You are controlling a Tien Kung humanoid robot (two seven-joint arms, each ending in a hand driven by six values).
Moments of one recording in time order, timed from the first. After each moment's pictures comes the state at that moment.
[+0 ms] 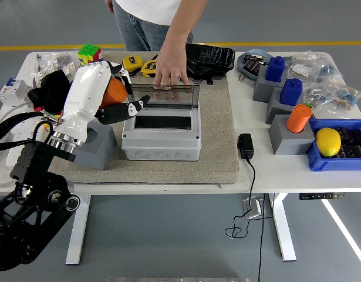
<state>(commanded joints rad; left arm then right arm) -0.28 0.26 -1.00 -1.66 2.23 0.38 0.10 0.15 -0.09 1.76 0.18 -1.27 -0.22 0.00</state>
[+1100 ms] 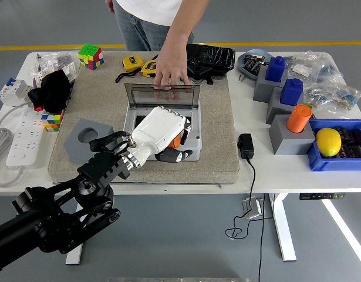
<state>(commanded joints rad) -0.56 0.16 -0.60 -1.24 2.27 0.33 0.15 0.16 -0.10 1.76 0.18 -1.31 -0.23 -0.02</state>
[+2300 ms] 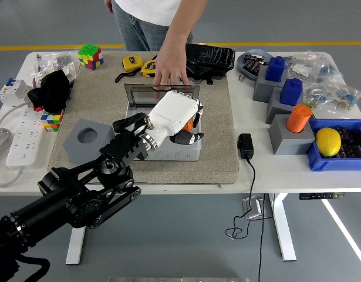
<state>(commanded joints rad) -0.68 0.02 -0.62 -1.00 2.27 0.37 0.11 0.16 -0.10 1.72 0.18 -1.30 -0.22 -0.01</state>
